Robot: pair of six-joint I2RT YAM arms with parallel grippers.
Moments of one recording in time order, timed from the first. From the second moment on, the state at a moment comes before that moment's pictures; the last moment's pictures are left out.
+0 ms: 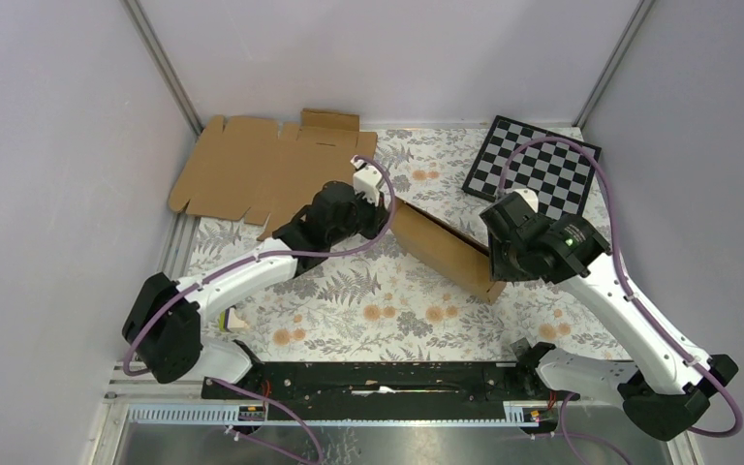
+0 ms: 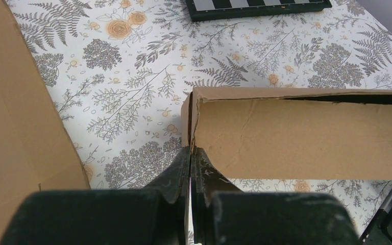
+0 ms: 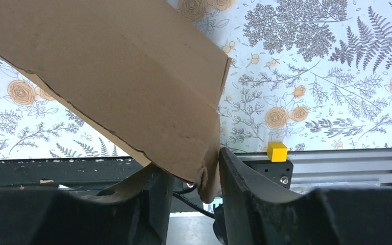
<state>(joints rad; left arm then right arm) -0.75 1.39 0.96 0.07 0.05 -0.19 0.68 1.08 1.31 -1.40 0.35 0.59</state>
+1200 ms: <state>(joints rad) -0.90 1.54 1.17 -0.06 -0.14 -0.15 0.53 0.98 1.19 -1.44 0.26 0.69</state>
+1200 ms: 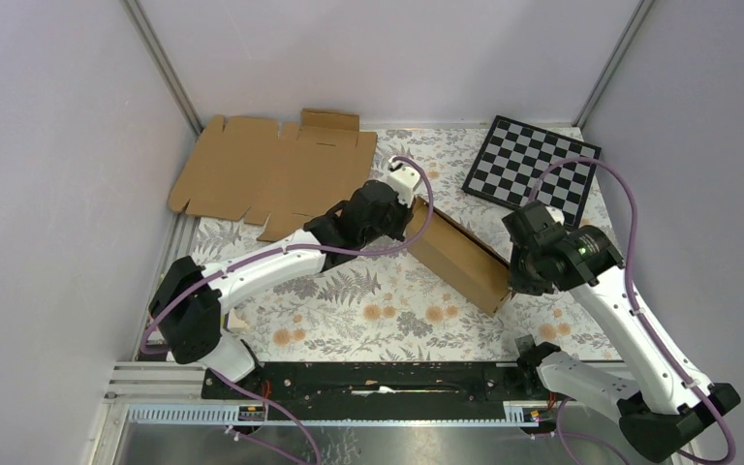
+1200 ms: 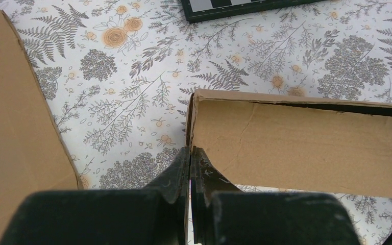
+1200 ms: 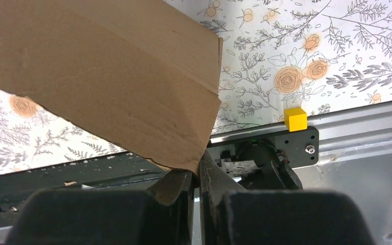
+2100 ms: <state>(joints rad) -0.93 1.44 1.00 0.07 -0.27 -0.13 0.34 1.00 1.31 -1.47 -0.01 0.79</state>
